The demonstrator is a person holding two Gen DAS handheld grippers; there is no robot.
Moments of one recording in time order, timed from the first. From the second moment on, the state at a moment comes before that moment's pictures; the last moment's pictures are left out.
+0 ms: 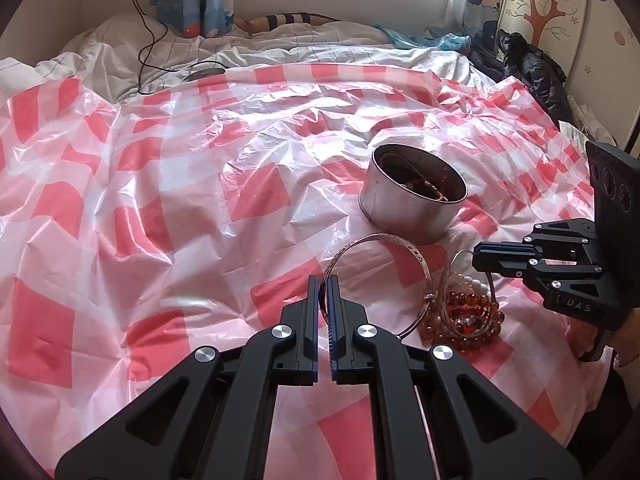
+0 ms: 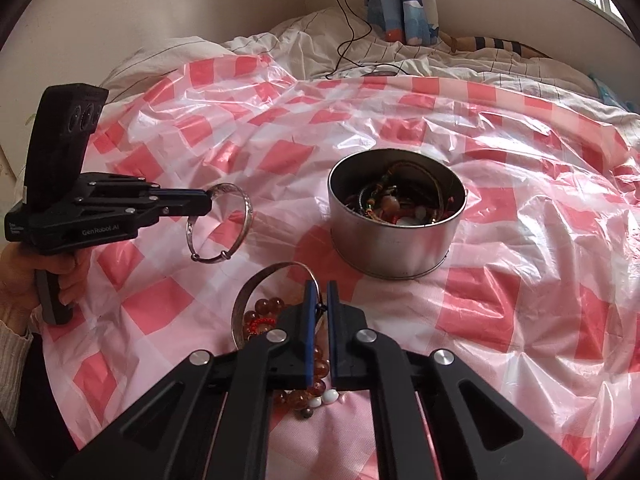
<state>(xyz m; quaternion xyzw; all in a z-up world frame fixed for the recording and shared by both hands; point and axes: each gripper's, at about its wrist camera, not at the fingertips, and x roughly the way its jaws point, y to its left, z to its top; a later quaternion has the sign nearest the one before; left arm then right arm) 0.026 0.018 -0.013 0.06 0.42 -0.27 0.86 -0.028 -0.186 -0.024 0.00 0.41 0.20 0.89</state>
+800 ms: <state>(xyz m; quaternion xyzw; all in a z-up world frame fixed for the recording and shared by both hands) 0.029 -0.002 -0.015 0.07 0.43 -0.28 0.86 -0.009 -0.217 -0.052 0.00 0.48 0.12 0.87</state>
